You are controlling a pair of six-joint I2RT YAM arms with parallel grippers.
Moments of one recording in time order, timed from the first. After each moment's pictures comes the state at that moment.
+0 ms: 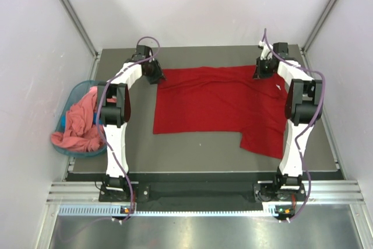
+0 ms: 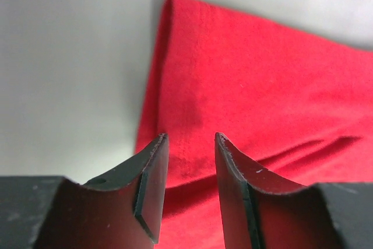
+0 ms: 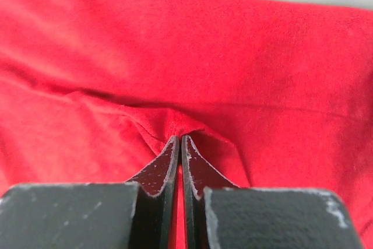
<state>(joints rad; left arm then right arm) -0.12 2.30 1.86 -0.50 0.24 -0.53 -0.05 2.24 1.78 -0.45 -0.40 -0.13</state>
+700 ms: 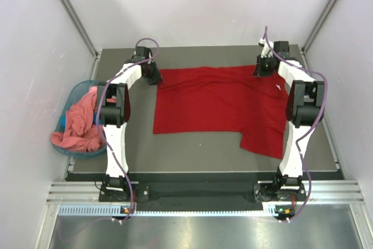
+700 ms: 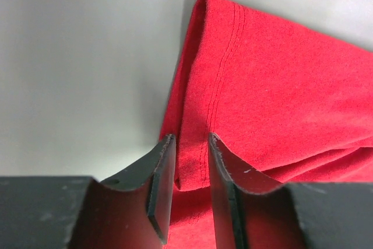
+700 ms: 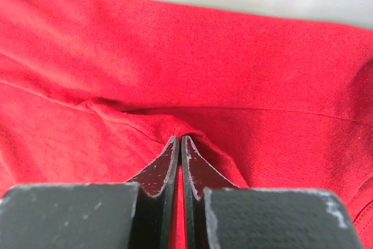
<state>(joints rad) -0.12 2.30 1.84 -0.50 0.18 -0.53 -0.04 2.18 1.73 -0.41 -0.39 -0.11</state>
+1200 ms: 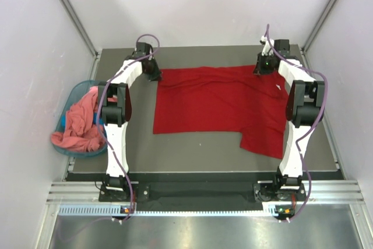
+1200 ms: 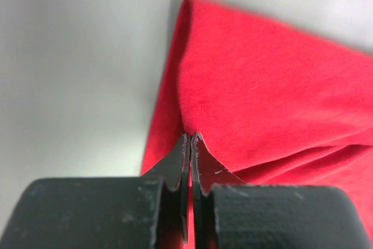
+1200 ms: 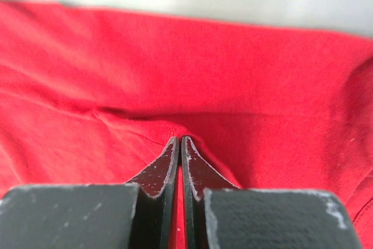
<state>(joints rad) -0.12 2.31 1.91 -0.56 0.18 -0.53 -0.04 2.18 1.74 -0.40 -0.38 -0.08</state>
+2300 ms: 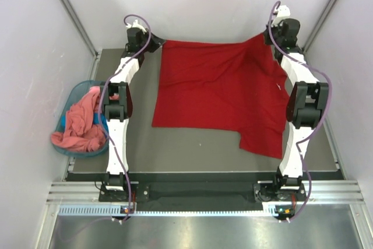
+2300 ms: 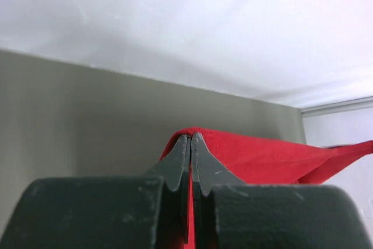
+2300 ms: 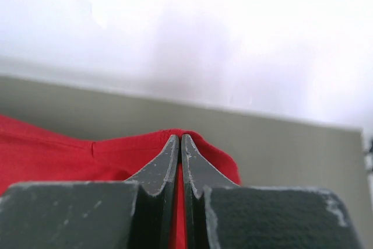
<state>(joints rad) -0.06 2.50 2.20 0.04 0.39 -0.77 -0.03 2.14 1.86 0.05 -0.23 -0.05</state>
